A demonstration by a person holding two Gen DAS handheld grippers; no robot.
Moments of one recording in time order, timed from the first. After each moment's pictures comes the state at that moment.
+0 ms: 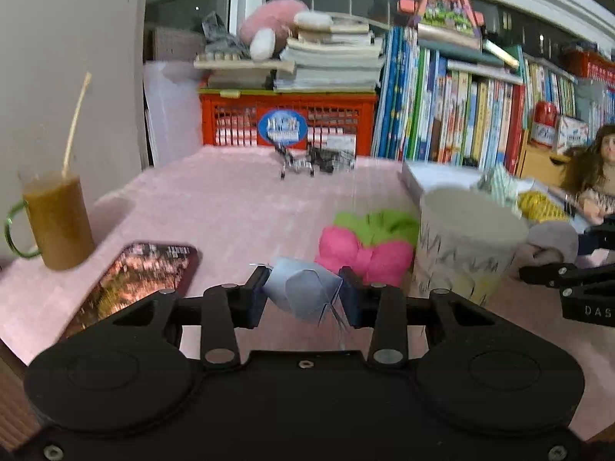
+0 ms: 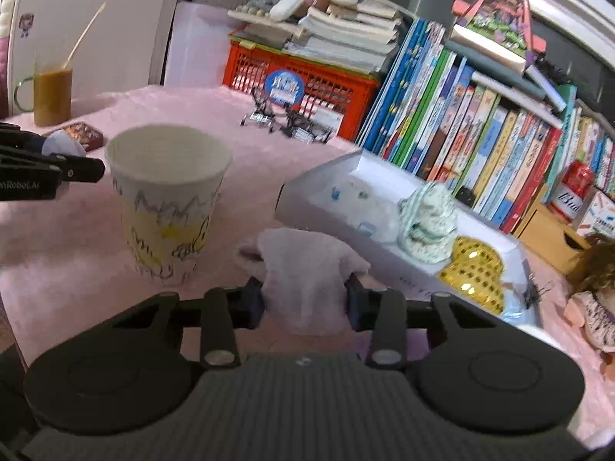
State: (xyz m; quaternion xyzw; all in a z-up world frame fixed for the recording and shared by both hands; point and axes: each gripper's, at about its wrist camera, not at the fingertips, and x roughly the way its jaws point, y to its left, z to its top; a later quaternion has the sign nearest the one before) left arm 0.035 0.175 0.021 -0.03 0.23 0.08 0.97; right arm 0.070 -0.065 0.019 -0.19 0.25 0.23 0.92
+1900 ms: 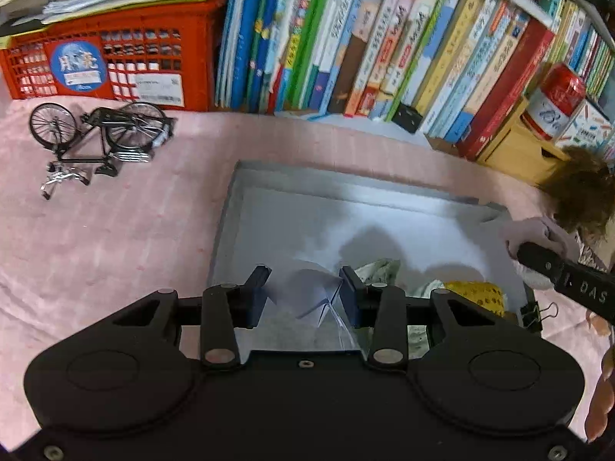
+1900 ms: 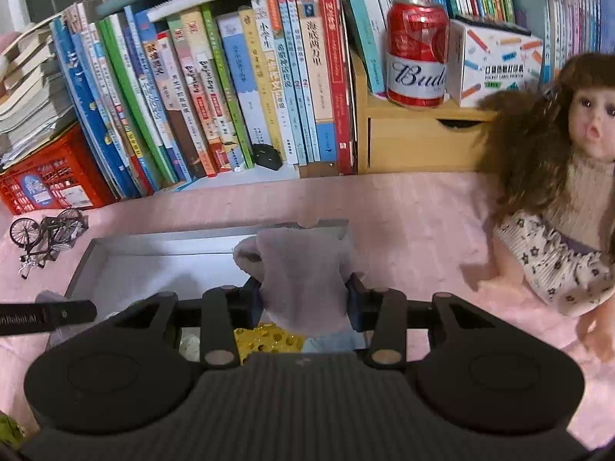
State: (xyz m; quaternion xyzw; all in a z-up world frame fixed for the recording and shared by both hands) left arm 0.389 0.036 0.061 -0.09 0.49 -0.02 0.87; right arm 0.332 -0.235 0.057 0.07 0.41 0.03 0.91
